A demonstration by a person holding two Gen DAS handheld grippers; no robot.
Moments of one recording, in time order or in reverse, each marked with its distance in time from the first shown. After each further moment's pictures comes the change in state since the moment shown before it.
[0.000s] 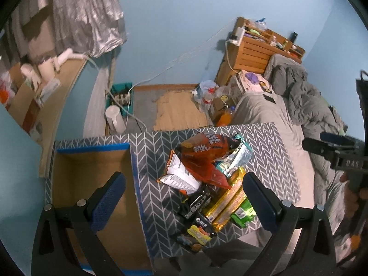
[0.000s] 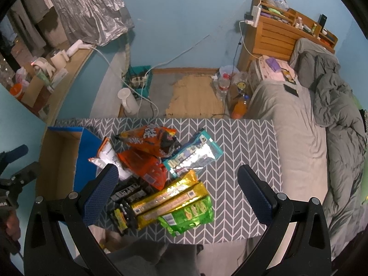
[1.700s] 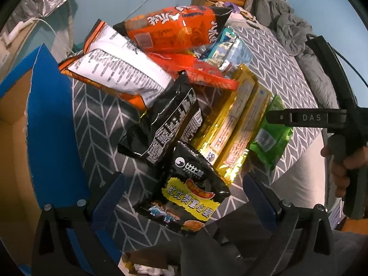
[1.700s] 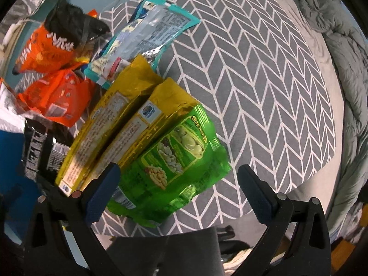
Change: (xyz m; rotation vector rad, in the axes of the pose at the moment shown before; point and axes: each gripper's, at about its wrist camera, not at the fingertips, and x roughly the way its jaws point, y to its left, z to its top) left arm 0.165 -0.032 -0.140 0.156 0.315 -0.080; right arm 0.213 -0.047 -0.140 0.289 0.356 -0.091
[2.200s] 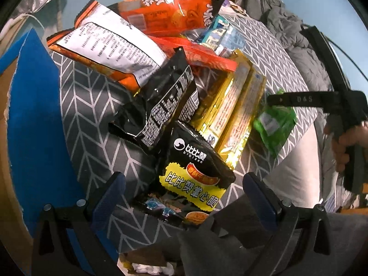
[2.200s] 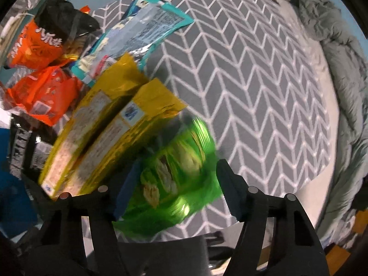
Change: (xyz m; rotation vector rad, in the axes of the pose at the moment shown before) left arm 0.017 0.005 -0.013 0.042 0.040 -0.069; right arm 0.007 -0.021 -0.001 -0.023 -0.026 -0.077
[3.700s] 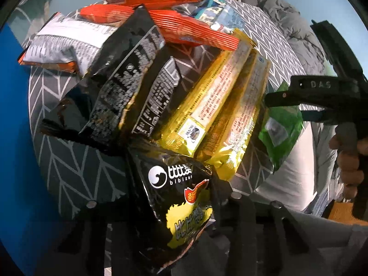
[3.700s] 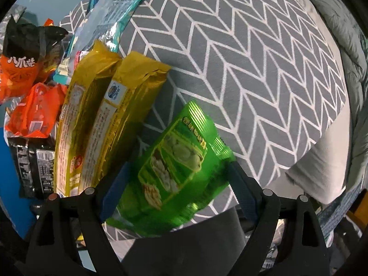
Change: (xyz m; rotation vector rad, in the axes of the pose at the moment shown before) left arm 0.047 -0.016 0.007 -0.009 0.075 -0.073; right arm 0.055 -0.020 -0.025 0.299 0.136 0.109
